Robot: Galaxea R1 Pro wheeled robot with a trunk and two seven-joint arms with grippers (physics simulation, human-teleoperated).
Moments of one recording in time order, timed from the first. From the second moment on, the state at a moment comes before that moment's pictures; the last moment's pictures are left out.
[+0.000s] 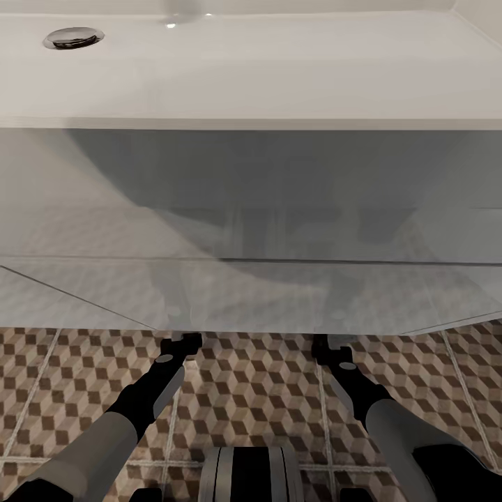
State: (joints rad) left arm -0.73 0.01 -0.33 -0.66 0.34 0.13 0.31; right arm -0.84 0.00 0.11 -0.28 -0.04 -0.04 -0.17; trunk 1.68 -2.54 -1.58
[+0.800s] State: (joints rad) left arm -0.73 0.01 -0.33 -0.66 0.34 0.13 0.31; right arm -0.87 0.04 0.11 -0.27 -0.03 -0.03 -0.17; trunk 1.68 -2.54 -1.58
